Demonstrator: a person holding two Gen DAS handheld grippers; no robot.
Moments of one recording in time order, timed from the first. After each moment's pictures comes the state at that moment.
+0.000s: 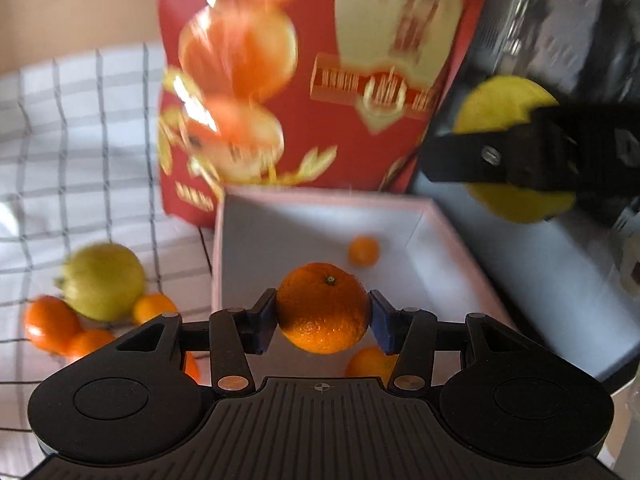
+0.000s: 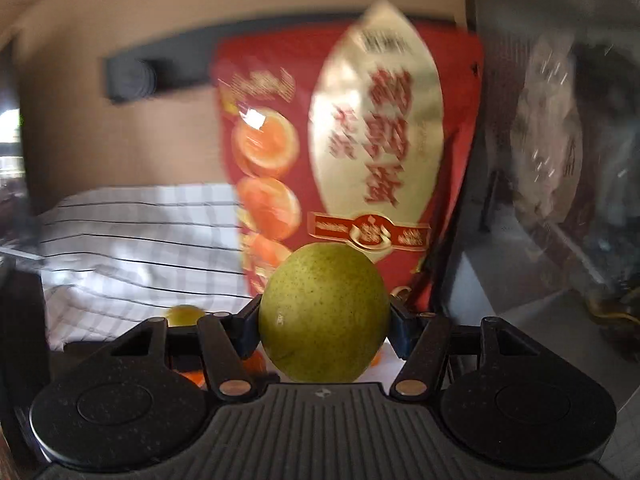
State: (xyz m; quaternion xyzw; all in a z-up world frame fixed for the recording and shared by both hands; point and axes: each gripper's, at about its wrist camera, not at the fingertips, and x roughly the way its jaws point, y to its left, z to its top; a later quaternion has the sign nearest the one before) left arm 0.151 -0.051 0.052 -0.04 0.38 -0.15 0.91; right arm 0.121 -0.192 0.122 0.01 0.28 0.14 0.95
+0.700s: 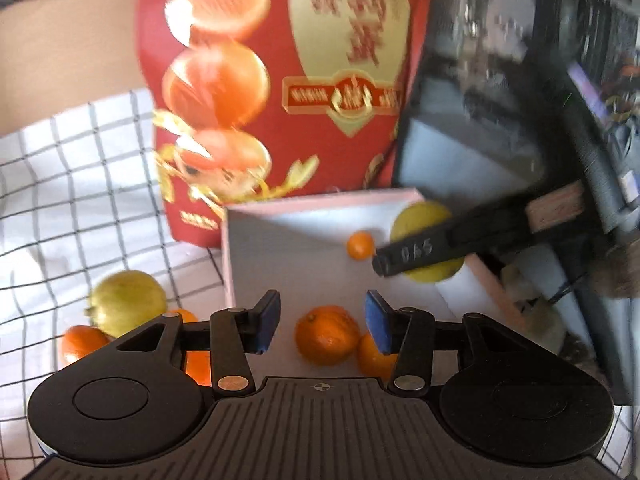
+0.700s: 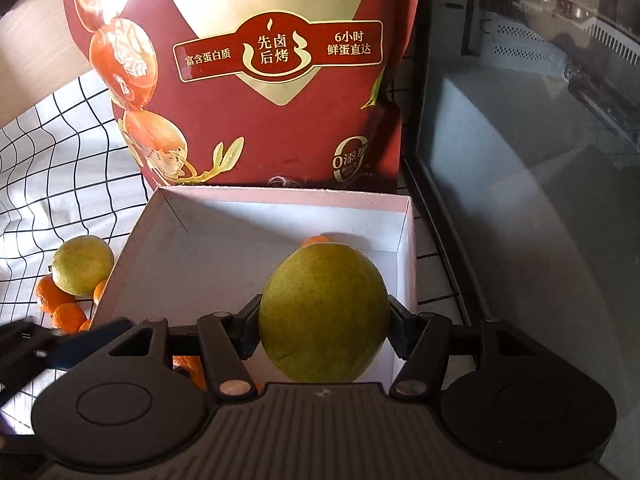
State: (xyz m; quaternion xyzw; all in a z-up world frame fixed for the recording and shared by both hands) left arm 0.099 -0.039 0.076 0.02 0.33 -0.16 0.93; right arm 0.183 -0.208 0.030 0.04 0.44 0.08 0.89
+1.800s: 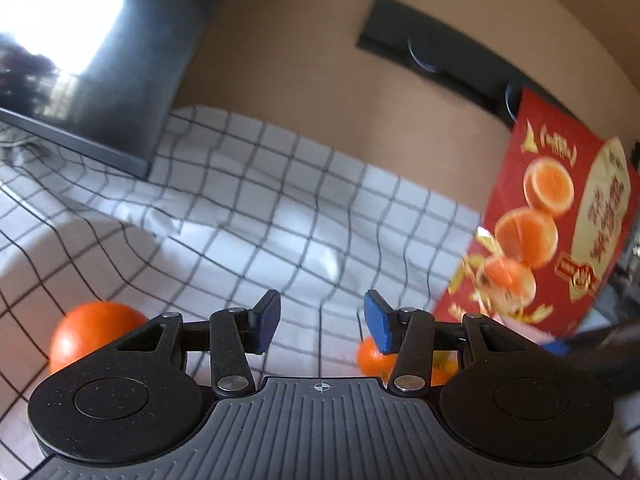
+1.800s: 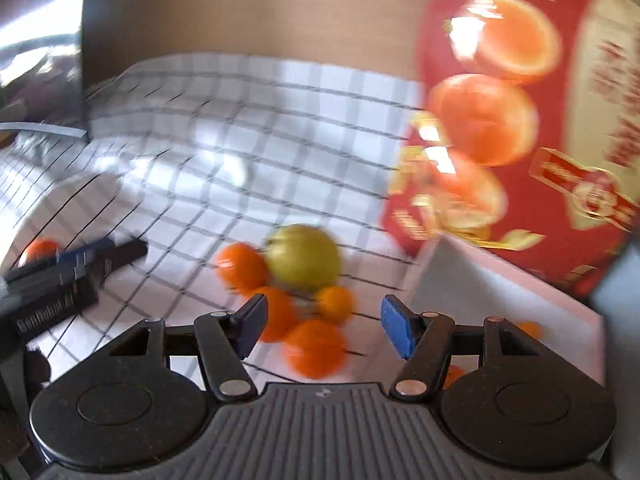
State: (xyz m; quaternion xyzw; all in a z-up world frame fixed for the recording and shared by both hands) left arm 0.011 0.157 0.046 -0.18 0.14 0.09 0.97; right arm 0.117 -0.028 0.060 -0.12 0.33 0.25 0.90
